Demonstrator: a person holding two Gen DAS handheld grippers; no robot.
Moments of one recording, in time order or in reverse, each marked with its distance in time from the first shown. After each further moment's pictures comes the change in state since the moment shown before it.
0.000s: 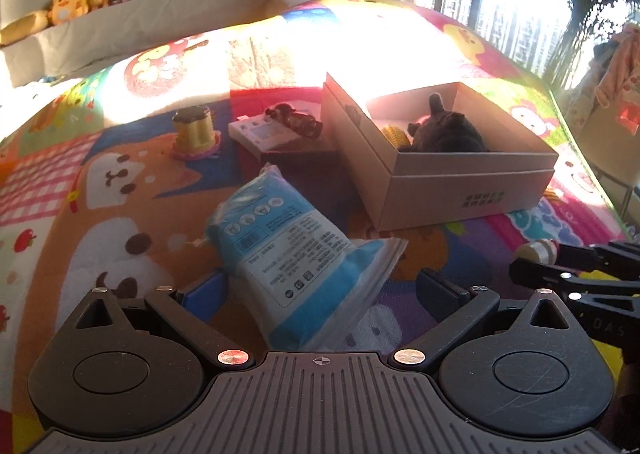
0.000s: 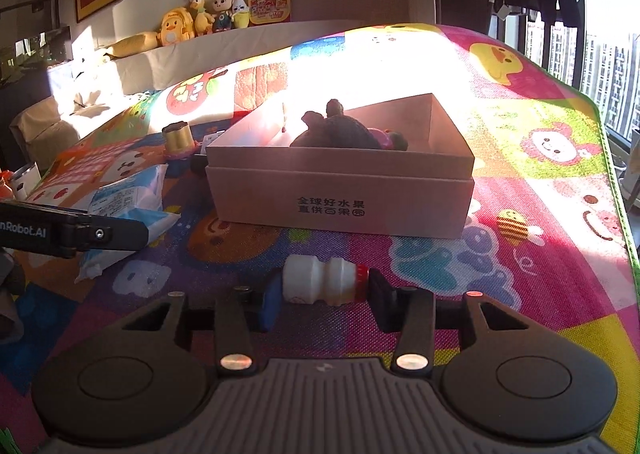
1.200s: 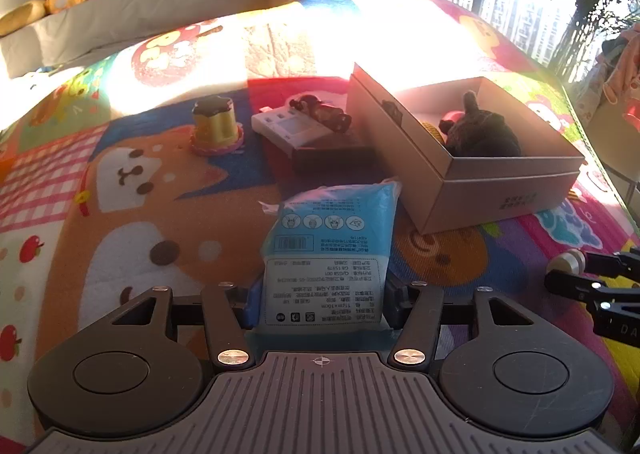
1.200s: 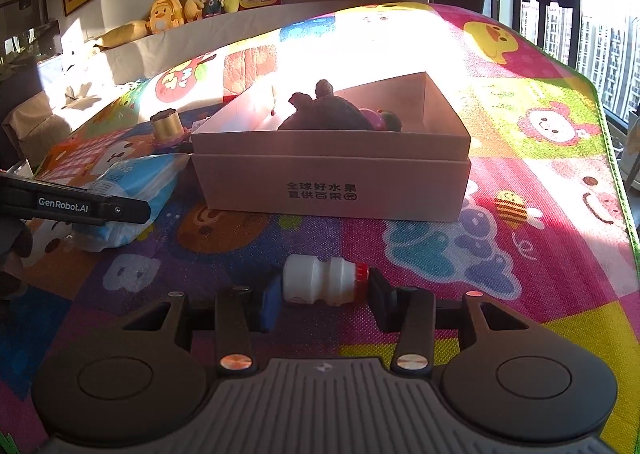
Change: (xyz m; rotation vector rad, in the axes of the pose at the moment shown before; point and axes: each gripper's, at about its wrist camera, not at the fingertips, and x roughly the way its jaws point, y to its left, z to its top) left arm 0.004 0.036 0.006 -0.016 0.034 -0.030; right arm 0.004 0.004 0.001 -0.004 0.069 -0.041
